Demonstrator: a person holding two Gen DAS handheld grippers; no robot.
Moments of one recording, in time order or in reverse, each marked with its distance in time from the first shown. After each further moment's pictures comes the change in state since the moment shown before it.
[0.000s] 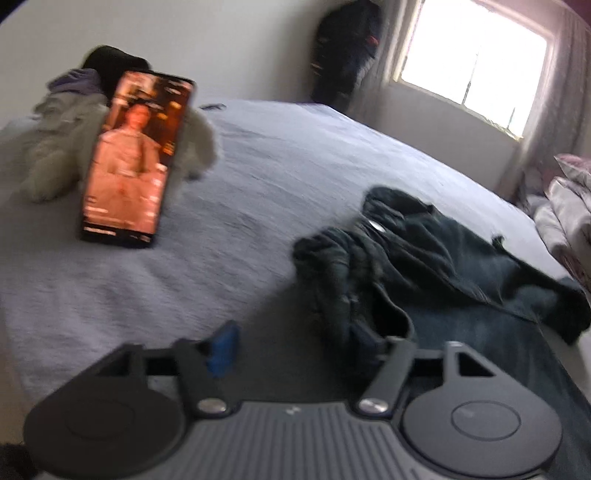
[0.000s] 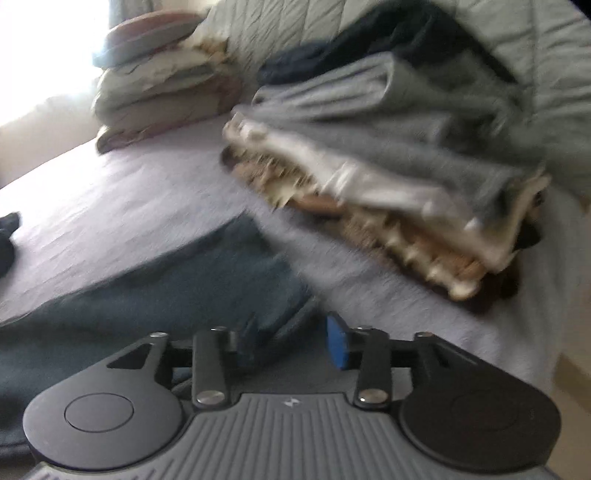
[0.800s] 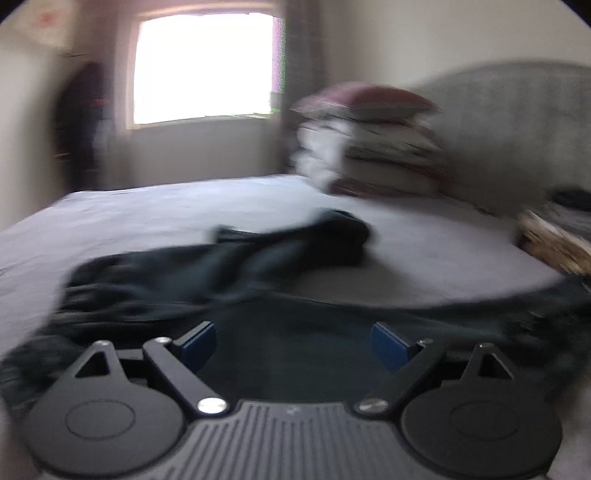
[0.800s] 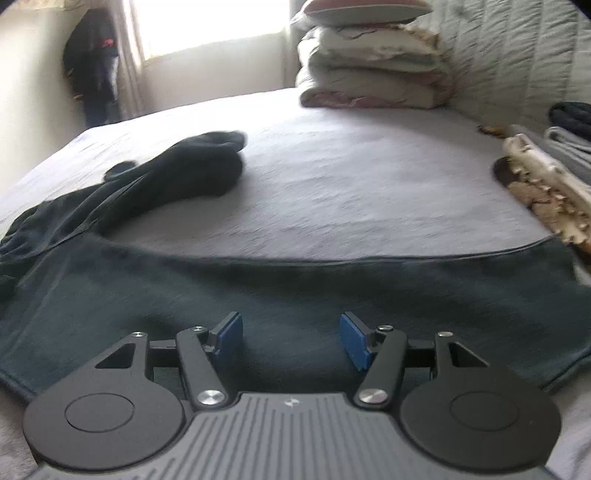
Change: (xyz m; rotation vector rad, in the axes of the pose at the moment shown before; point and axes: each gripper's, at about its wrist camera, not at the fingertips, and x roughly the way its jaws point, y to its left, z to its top) left arm -0.031 -0.155 -0.044 0.654 -0.091 -0.658; right arm -0.032 0.184 -0.019 -0.303 0.113 0.493
